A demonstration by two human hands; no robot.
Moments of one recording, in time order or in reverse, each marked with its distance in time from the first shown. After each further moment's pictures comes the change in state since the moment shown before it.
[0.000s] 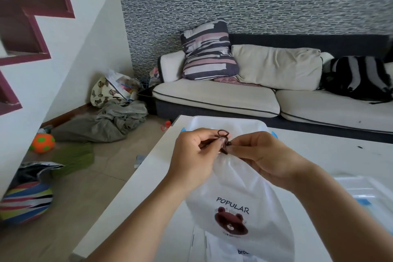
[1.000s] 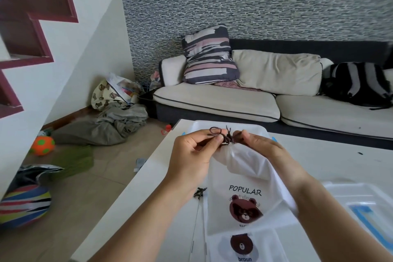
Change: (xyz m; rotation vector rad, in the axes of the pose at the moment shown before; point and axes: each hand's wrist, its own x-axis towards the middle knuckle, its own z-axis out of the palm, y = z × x) left_hand 0.002 0.009 0.002 -0.278 0.071 -0.084; right_hand -0.009 0.002 -0.006 0.162 0.032 -0.091
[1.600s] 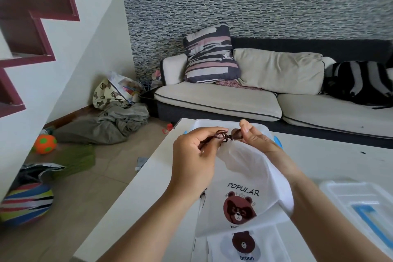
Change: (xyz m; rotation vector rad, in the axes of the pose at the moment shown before) left_hand -0.003 -0.002 -0.002 0.338 0.072 0.291; right_hand 0.034 0.017 0.005 -0.044 0.075 -0.036
